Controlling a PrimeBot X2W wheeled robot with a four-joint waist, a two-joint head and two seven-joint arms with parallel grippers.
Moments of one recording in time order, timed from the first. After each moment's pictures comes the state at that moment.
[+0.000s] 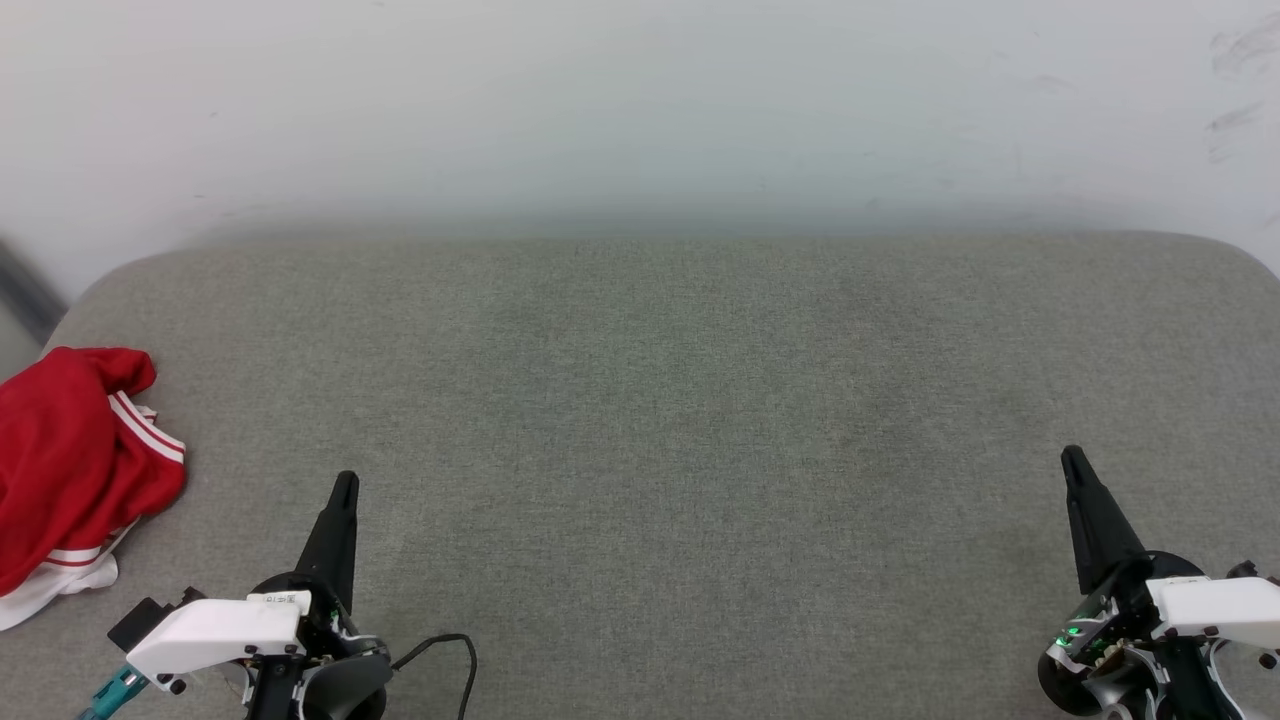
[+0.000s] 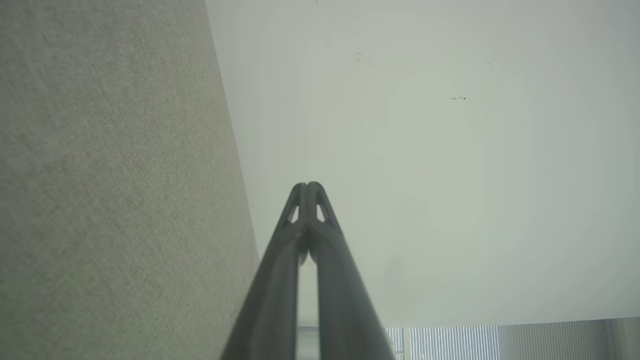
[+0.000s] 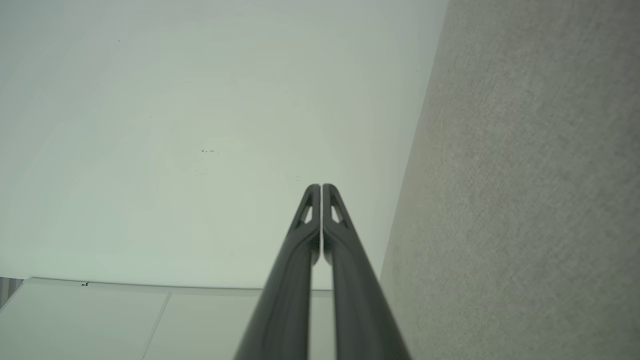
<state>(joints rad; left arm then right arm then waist) -0.11 0.05 0.12 0.25 -1.61 -0.13 0.11 -0.10 -0.05 -0.11 0.25 1.61 0.13 0.11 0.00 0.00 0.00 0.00</state>
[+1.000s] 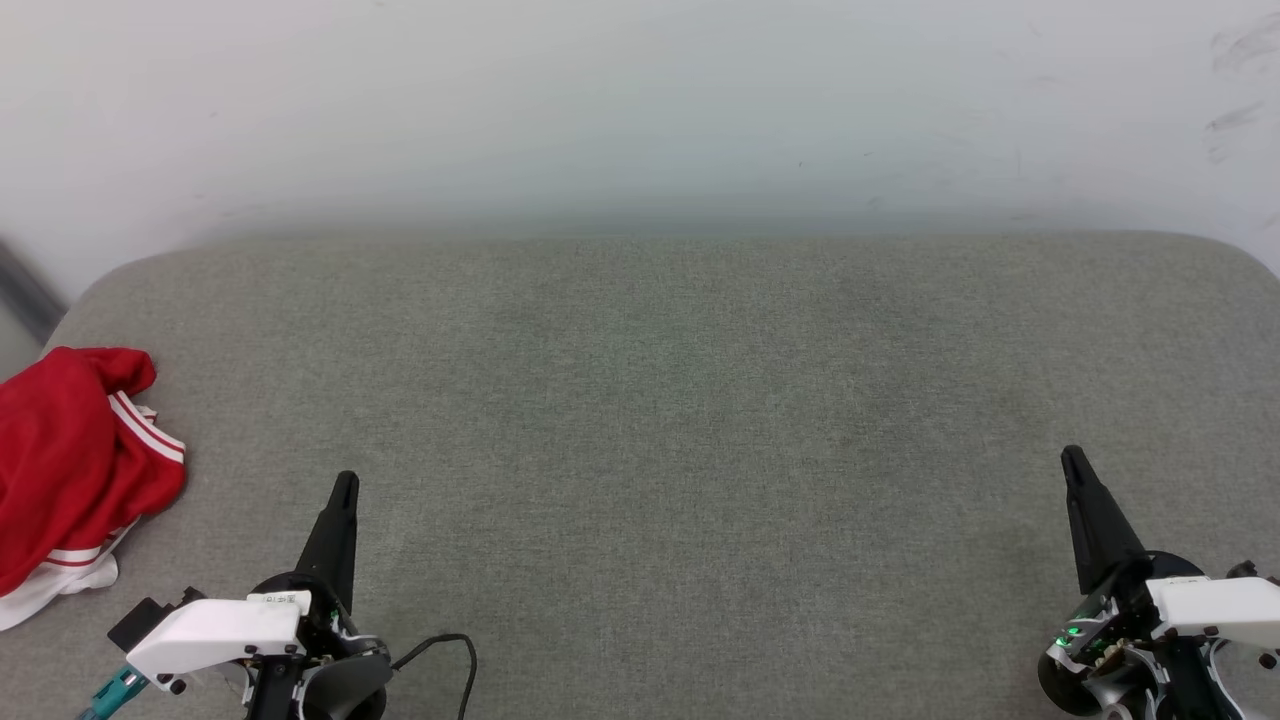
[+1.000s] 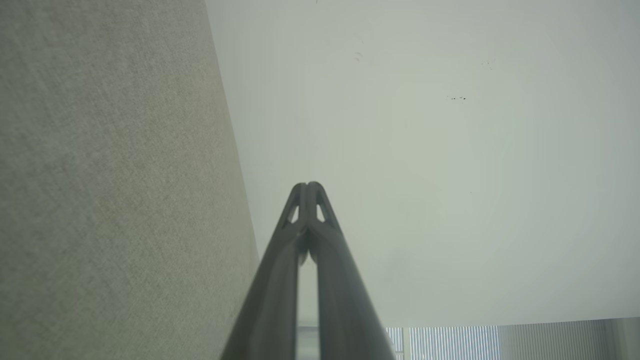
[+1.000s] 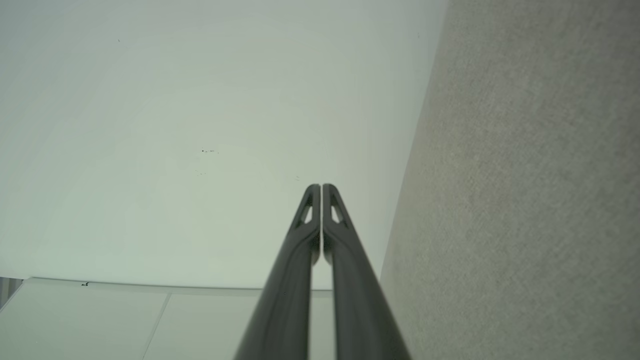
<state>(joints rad) -0.11 0.05 0.12 0.25 -1.61 -0.13 0.11 -0.10 -0.05 -0.11 0.25 1.61 0.13 0.11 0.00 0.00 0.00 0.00</state>
